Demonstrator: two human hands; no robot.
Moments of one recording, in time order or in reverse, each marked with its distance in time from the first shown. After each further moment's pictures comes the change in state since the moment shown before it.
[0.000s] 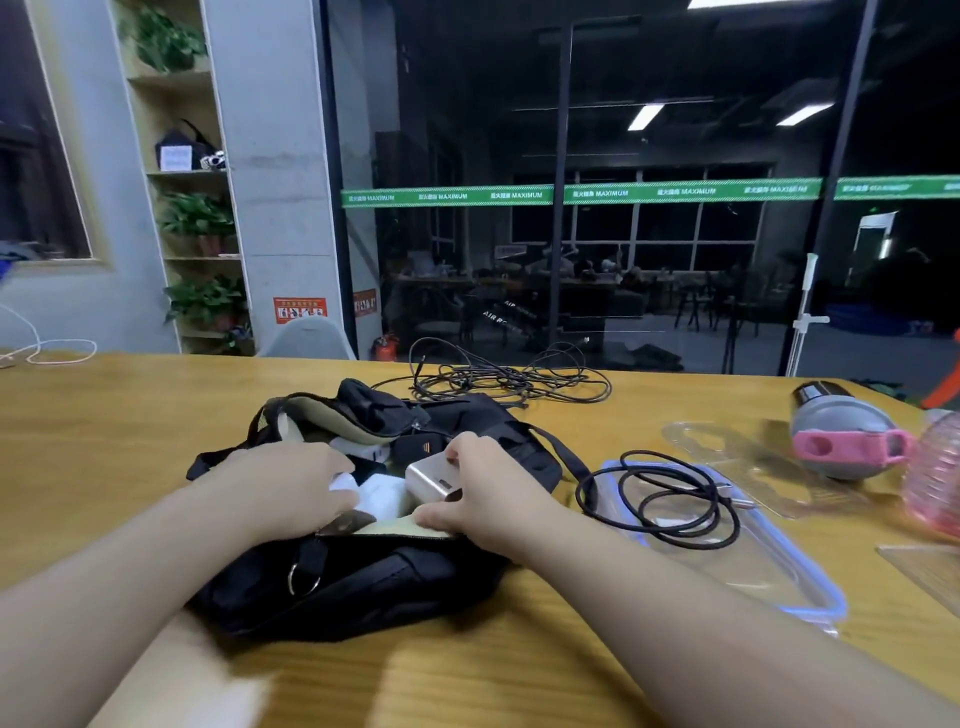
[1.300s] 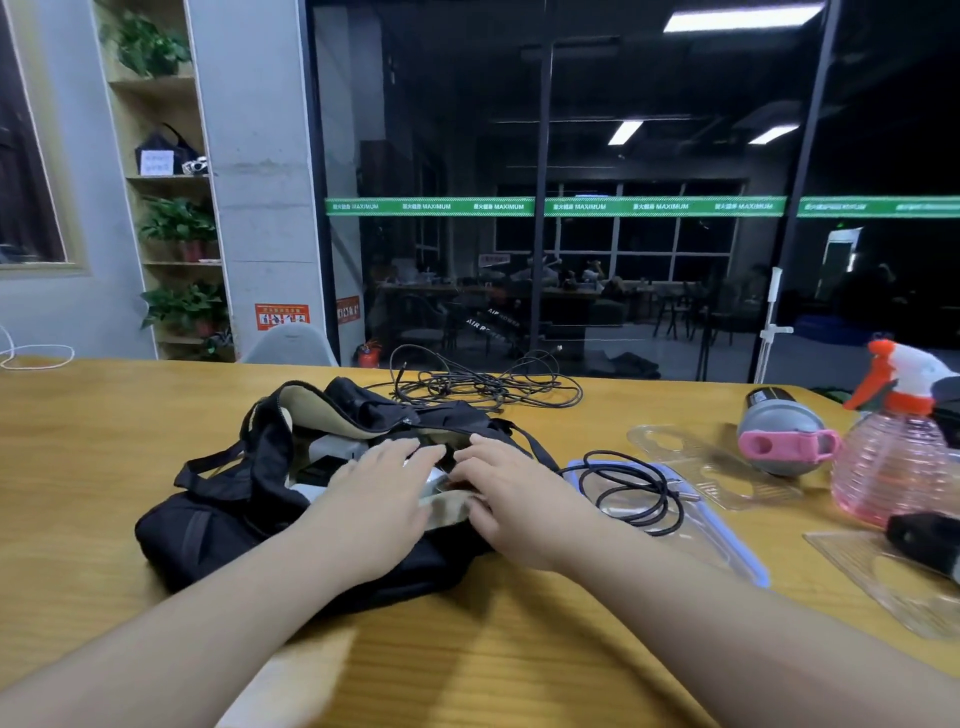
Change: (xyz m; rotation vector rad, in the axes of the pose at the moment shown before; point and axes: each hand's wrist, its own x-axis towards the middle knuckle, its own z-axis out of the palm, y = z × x) left_hand -0.018 0.077 0.025 -0.143 0.350 0.306; right_hand -0.039 0.037 -0.027 -0.366 0.111 -0.403
